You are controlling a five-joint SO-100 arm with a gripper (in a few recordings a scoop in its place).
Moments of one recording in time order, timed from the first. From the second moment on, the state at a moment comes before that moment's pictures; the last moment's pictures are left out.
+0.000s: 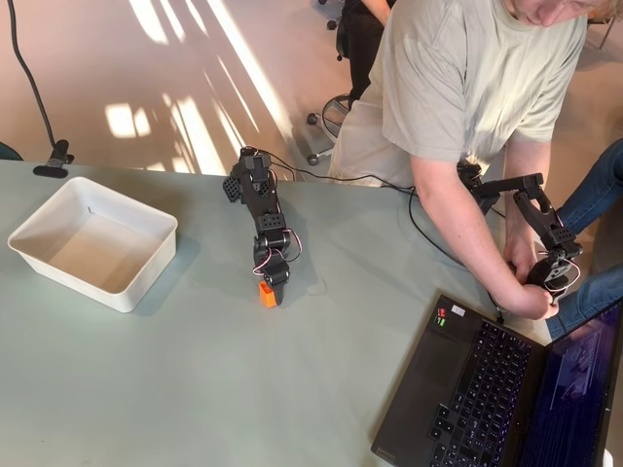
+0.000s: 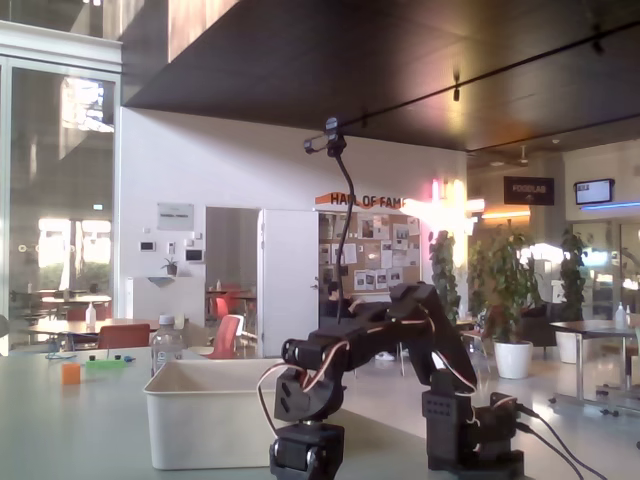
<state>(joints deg) -21.9 55.5 69.4 67.9 -1.7</state>
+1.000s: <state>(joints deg) -10.6 76.3 69.4 67.9 -1.8</state>
